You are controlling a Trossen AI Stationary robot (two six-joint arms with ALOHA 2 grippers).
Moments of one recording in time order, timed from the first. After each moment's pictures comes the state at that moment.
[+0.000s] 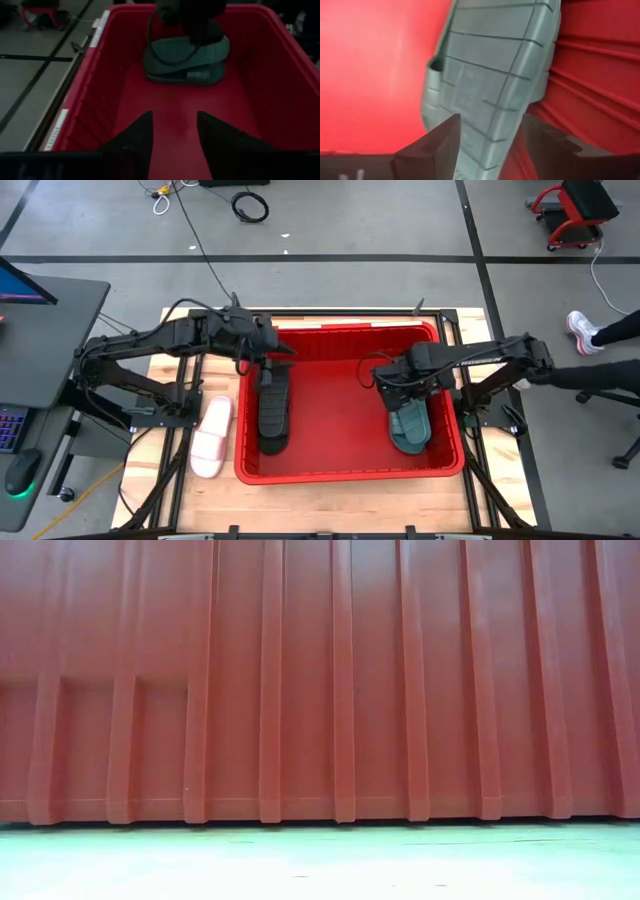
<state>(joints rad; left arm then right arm) 0.13 1.23 1.33 -0.61 0.04 0.03 0.03 1.47 1.29 -1.57 -0.03 1.28</state>
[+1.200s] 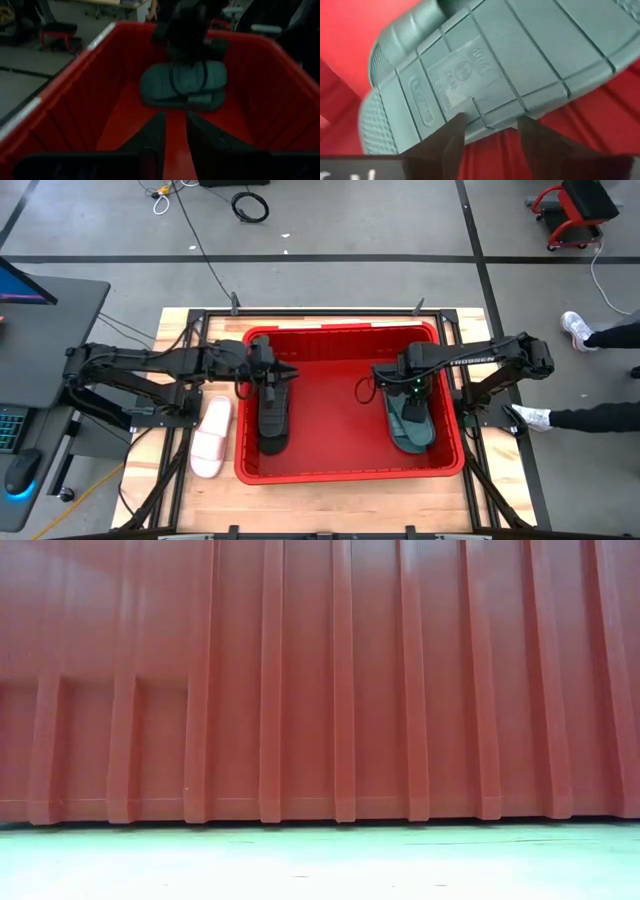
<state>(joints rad) 0.00 1.11 0.90 -0.08 -0.14 -0.14 -0.06 1.47 1.13 -1.48 -0.06 0.25</state>
